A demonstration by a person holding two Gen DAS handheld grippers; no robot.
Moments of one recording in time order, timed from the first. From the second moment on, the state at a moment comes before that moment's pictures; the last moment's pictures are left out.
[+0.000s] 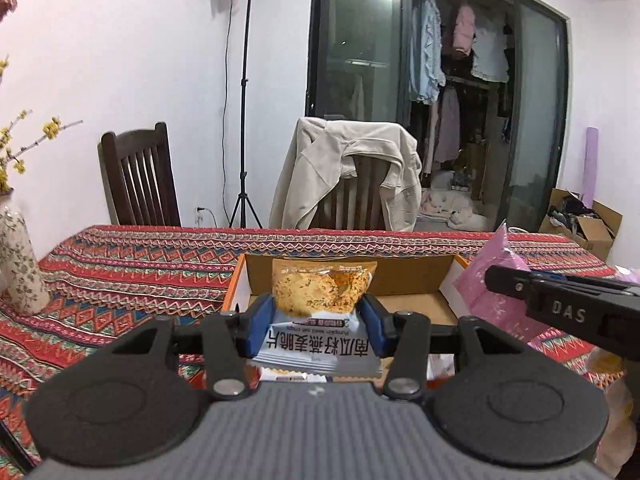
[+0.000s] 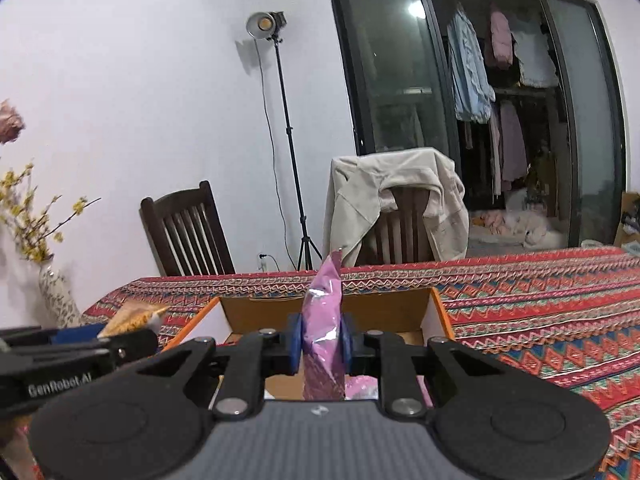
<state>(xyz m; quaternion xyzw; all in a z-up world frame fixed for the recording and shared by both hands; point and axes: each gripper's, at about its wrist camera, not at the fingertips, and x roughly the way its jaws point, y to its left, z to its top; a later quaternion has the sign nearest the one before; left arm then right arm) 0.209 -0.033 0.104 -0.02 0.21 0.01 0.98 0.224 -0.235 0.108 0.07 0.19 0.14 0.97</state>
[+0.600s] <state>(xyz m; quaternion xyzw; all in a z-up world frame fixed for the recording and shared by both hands) 0.262 -0.020 0.044 -0.03 0.18 0.04 0.98 0.288 -0.240 0.048 0.09 0.22 0.12 0.96</state>
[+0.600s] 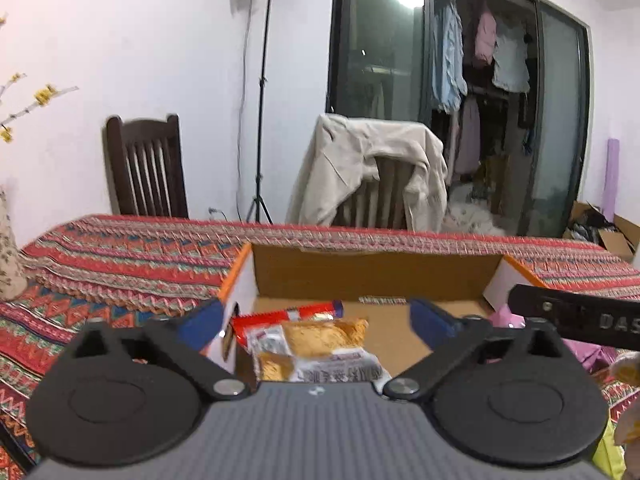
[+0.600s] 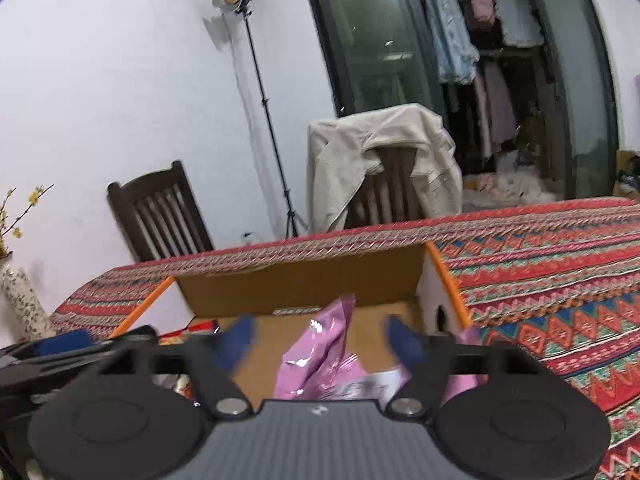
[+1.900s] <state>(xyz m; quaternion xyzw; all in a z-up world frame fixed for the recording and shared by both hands) 0.142 -0.001 0.053 -0.04 0.22 0.03 0.97 0.148 -0.268 0.053 -0.02 0.23 0.10 0.97</state>
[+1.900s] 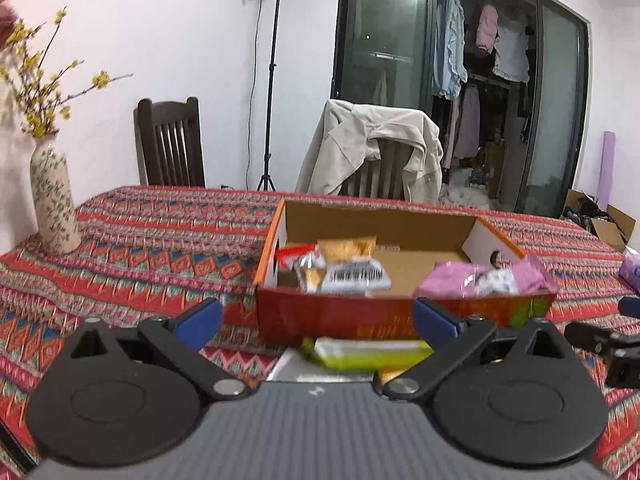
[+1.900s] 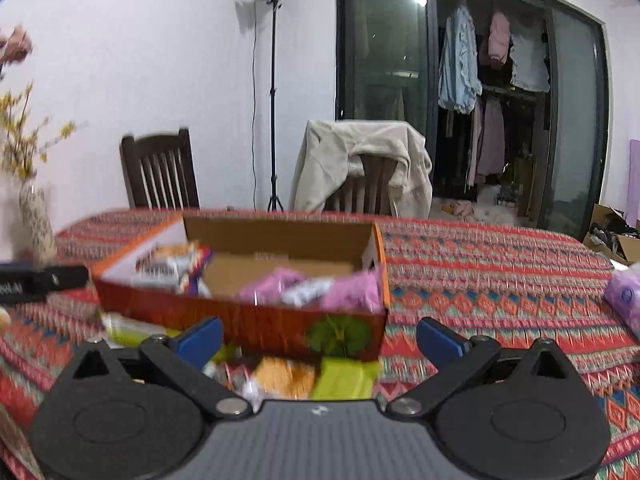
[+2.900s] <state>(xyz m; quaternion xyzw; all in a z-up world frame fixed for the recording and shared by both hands) 0.128 0.014 0.010 -0.07 0.24 0.02 0.97 0.149 -0.275 -0.003 0.01 0.27 0.08 0.96</state>
